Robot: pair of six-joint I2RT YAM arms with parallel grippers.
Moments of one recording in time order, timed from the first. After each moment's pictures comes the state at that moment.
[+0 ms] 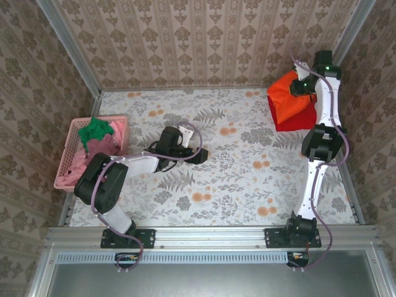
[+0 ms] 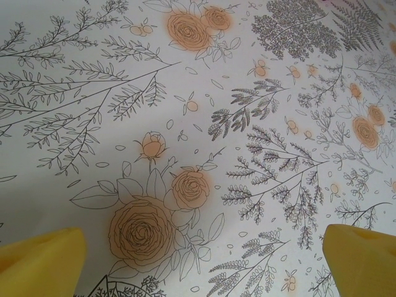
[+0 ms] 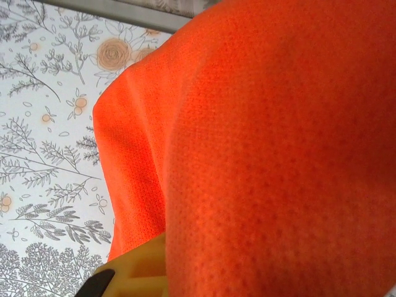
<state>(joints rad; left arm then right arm) -0.59 1.66 0.79 0.19 0.36 -0.23 -0.27 2.45 2.63 -1.18 -0.29 -0.42</state>
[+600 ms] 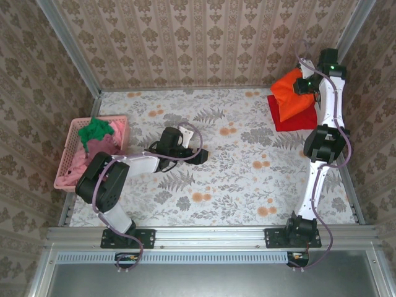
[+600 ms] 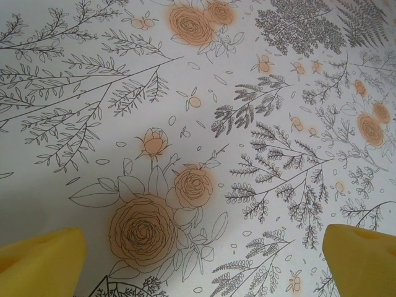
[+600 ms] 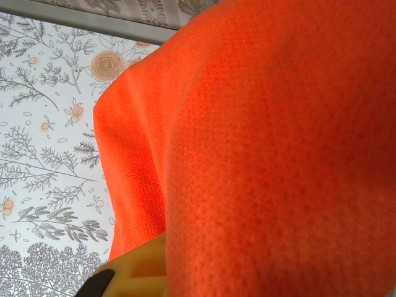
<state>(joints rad) -0.59 1.67 0.79 0.19 0.37 -0.23 -0.30 2.44 2.63 -1.18 -0.30 -0.41</state>
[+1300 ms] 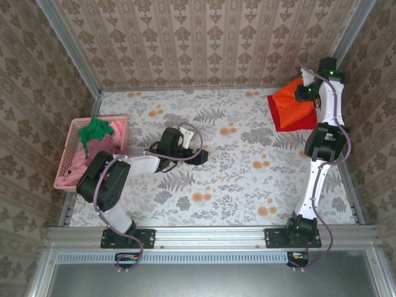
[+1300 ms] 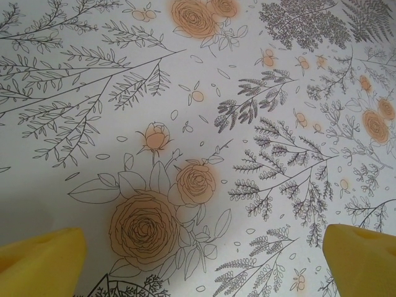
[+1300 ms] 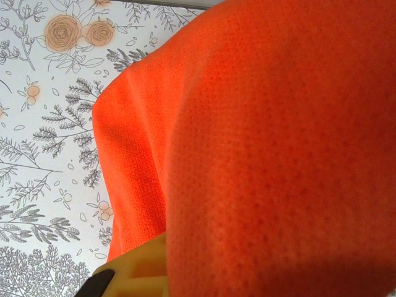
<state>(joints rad) -0.59 1.69 0.79 0.19 0.37 -0.23 -0.32 2.50 2.57 -1.15 -0.29 -0.37</state>
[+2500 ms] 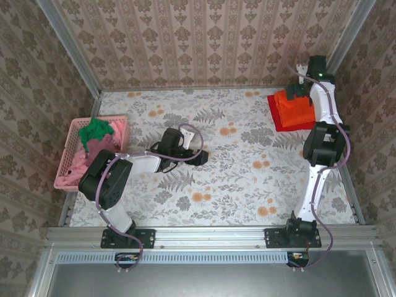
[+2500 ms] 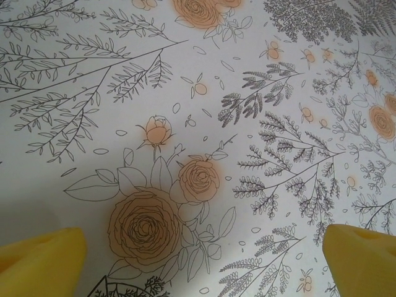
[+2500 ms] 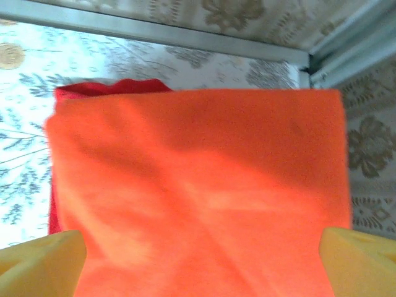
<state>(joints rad) -0.59 1.71 0.79 0.21 0.37 -0.23 -0.21 2.28 2.21 -0.84 0.08 -0.33</state>
